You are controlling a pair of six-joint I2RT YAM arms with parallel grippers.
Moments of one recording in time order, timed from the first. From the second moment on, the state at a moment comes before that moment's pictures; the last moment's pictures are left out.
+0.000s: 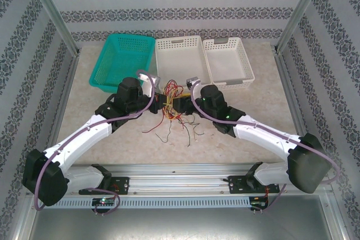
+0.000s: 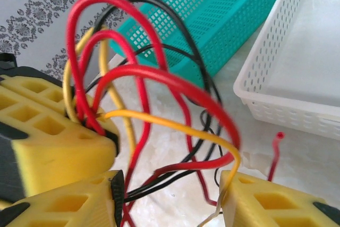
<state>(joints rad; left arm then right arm) -0.52 1.20 0.90 -0.18 0.36 -0.37 0.75 1.31 0.82 0.11 -0.16 0.47</state>
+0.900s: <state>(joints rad) -0.54 1.19 0.90 -0.18 0.32 -0.34 0.81 1.28 0.76 0.22 -0.10 0.52</state>
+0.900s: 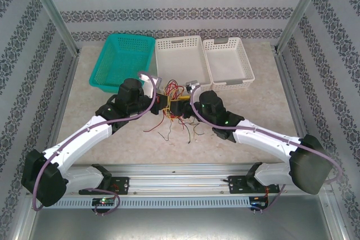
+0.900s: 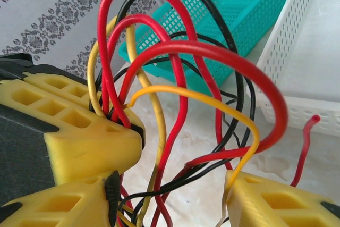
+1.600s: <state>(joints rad) -0.55 1.14 0.88 -0.19 0.36 -0.34 0.83 1.22 0.77 0.07 0.22 0.43</state>
